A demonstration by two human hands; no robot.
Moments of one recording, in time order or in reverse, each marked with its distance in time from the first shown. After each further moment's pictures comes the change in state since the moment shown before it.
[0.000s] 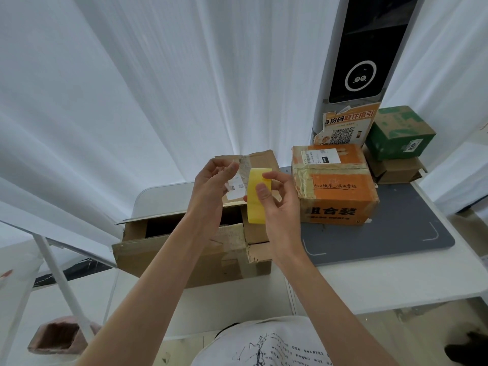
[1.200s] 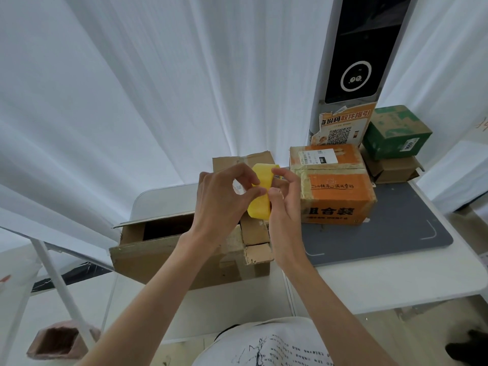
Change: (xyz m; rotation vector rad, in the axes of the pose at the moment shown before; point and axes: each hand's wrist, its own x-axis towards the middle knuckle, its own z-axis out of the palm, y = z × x) left_hand -0.021 -0.001 0.016 0.849 0.013 0.523; right_hand 0.001 0.006 -0.007 -0.075 0.047 -0.083
